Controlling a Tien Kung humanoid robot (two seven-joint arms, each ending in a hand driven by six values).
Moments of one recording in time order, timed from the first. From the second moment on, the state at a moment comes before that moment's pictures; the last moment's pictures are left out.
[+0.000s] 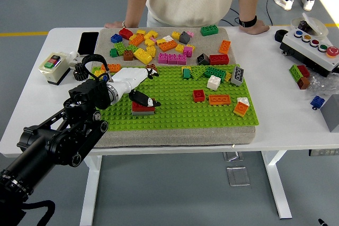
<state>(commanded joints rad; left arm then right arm) -0.70 0.03 -1.04 -0.89 2.27 -0.15 0.04 0.15 -0.14 1.35 0.18 -0.89 -0.07 -0.06</state>
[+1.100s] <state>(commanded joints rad) -0.62 0.09 -1.12 -1.24 2.27 -0.26 0.05 0.15 -0.14 1.37 0.18 -0.88 -0.07 -0.06</state>
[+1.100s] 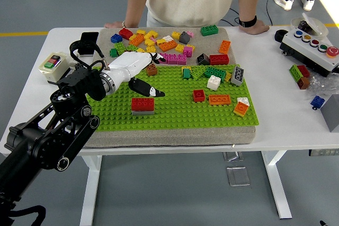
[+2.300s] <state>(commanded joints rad) -0.41 0.21 -1.09 -1.31 2.27 -0.20 -0.02 0.15 -0.13 1.37 0.18 -0.88 -0.07 -0.07</state>
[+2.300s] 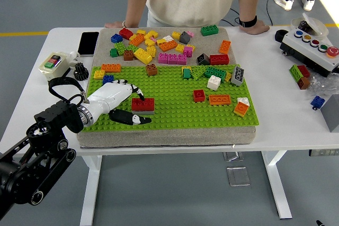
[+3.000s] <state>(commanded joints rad) -0.42 0.20 -1.10 -1.29 2.27 -0.20 -0.02 0.15 -0.13 1.37 0.18 -0.88 -0.07 -0.07</state>
